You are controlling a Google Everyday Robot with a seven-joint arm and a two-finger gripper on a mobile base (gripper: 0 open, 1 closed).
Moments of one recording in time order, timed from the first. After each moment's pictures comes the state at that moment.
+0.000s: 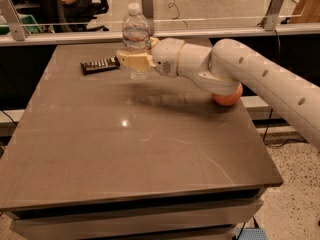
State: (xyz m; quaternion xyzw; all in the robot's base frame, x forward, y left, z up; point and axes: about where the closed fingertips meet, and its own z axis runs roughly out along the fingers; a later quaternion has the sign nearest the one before) arm 0.648 0.075 0.936 -0.42 0.57 0.37 0.60
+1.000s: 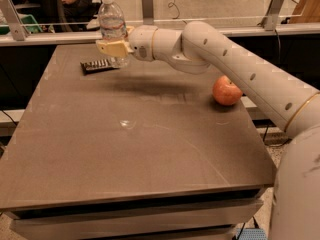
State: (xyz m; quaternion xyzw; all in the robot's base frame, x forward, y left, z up) arm 0.704 0.139 0.935 -0.45 0.56 0.38 0.58
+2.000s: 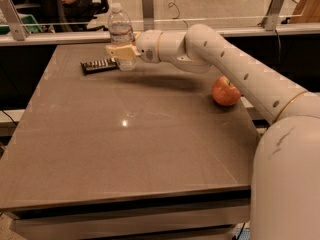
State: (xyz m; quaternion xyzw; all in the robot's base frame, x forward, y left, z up) arm 0.738 0.125 0.902 -0.45 0.57 0.38 0.57
